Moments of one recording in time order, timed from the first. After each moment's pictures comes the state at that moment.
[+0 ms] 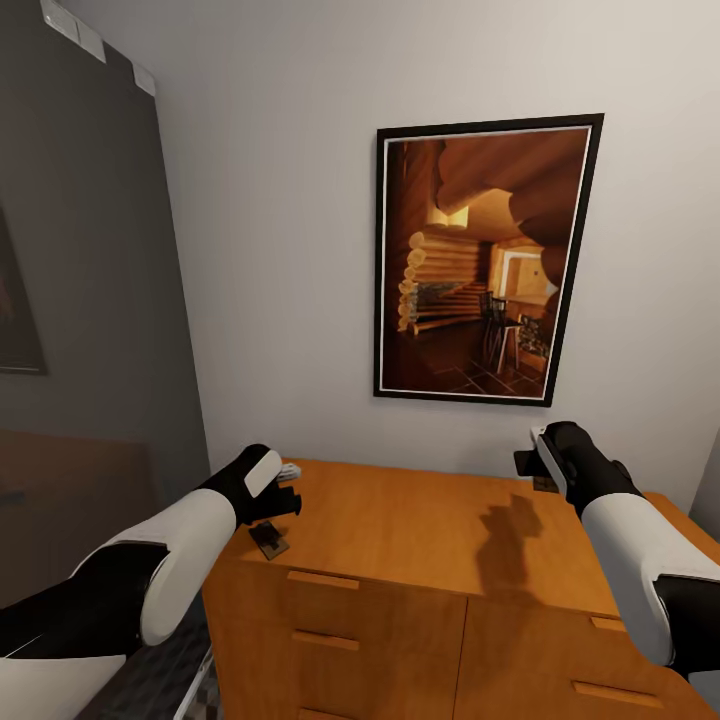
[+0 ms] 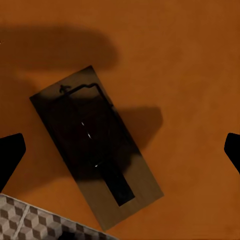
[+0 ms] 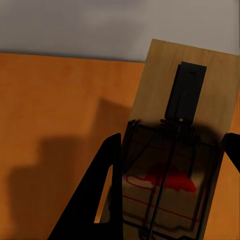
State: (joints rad) left arm -1.11 -0.12 -0.01 -0.21 0.47 0.81 0.49; right arm -1.03 -0.18 -0.05 -0.57 0.12 0.86 0.00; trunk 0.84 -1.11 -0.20
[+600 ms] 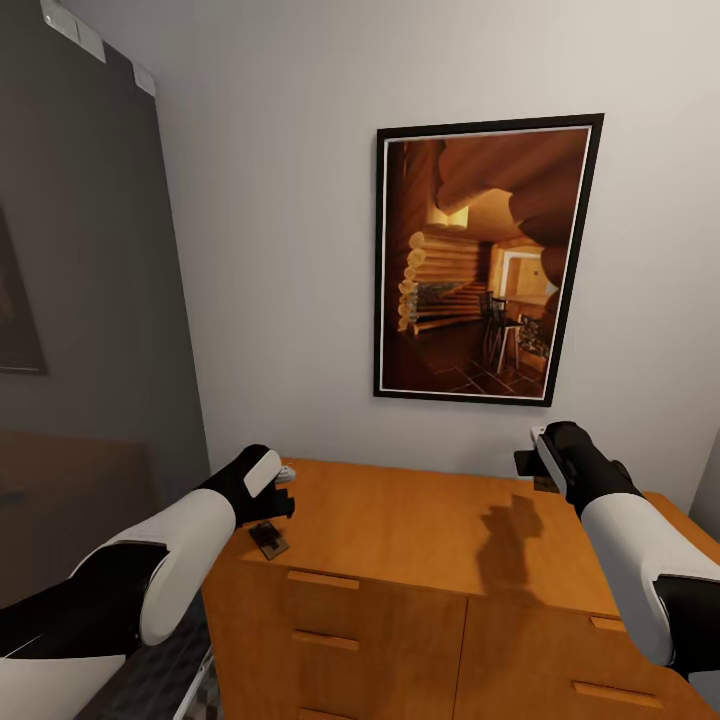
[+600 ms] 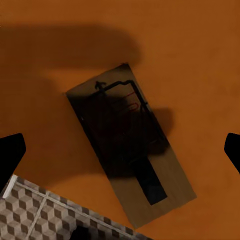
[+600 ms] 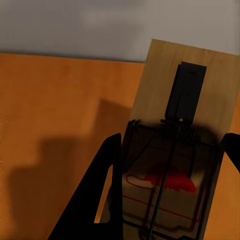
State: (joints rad) left arm -1.11 -0.11 -0.02 -0.20 0.47 0.82 0.58; right arm -1.03 -0.18 -0.05 -0.57 0.12 0.86 0.00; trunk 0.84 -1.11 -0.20
